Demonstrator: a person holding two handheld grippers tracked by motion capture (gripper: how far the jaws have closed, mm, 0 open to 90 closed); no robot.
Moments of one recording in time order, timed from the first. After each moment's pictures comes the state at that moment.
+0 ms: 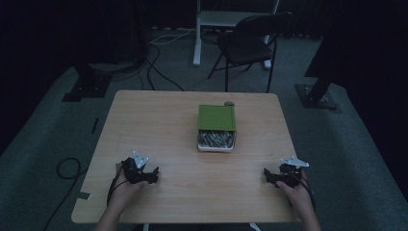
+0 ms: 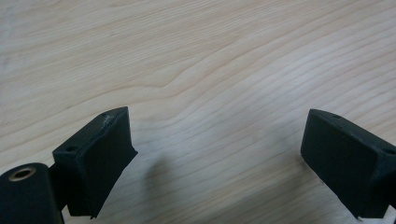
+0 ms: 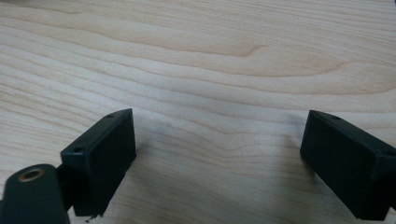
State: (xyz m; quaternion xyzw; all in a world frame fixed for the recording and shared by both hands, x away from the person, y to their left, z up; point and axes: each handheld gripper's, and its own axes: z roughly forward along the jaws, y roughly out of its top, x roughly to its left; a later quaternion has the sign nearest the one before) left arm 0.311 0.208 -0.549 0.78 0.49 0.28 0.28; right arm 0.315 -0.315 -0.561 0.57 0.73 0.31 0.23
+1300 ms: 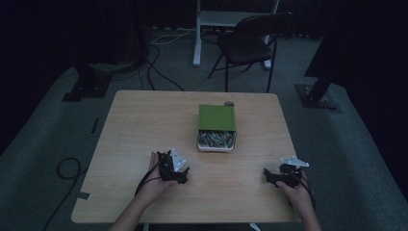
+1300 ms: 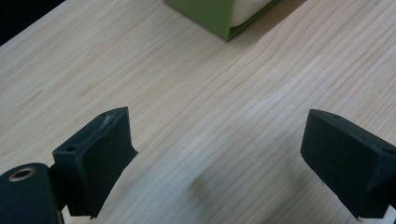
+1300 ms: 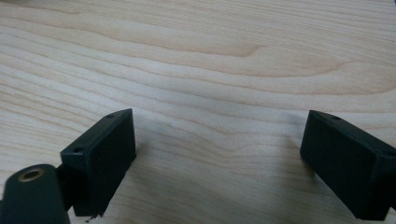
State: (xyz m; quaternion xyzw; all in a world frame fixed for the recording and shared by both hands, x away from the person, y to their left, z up) left arm 0.321 0.108 -0.538 0.84 0.32 0.31 0.30; right arm 0.315 -0.315 -0.561 0.57 0.73 0.31 0.23
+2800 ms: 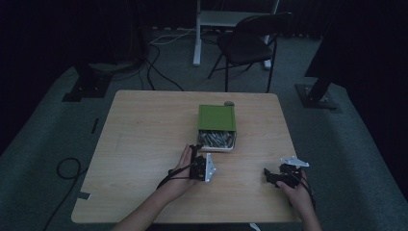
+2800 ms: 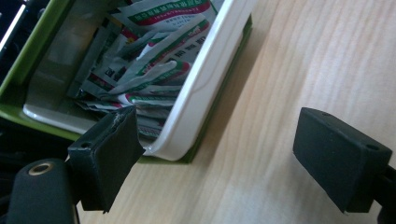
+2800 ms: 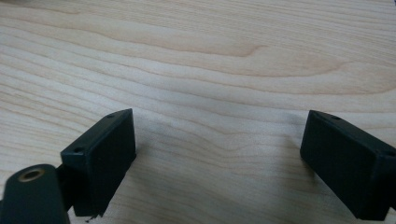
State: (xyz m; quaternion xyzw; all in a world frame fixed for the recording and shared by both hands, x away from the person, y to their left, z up) left arm 0.330 0.028 -0.534 0.87 0.09 0.42 0.26; right arm 0.315 -0.315 -0.561 0.57 0.72 0.31 0.23
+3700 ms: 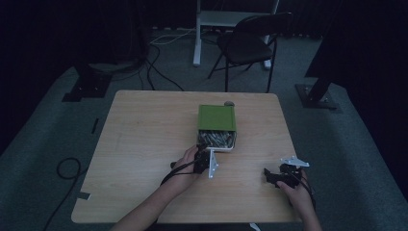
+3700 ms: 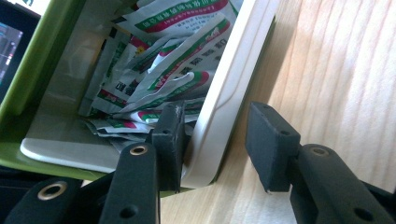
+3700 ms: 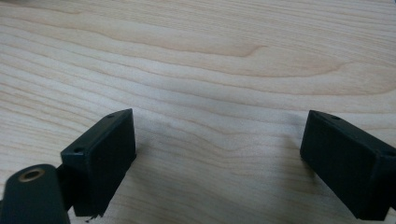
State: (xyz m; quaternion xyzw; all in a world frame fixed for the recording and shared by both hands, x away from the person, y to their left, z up) left arm 0.352 0.019 -0.540 0.86 0.06 0.45 0.23; right arm 0.315 -0.315 -0.561 0.57 0.73 0.31 0.23
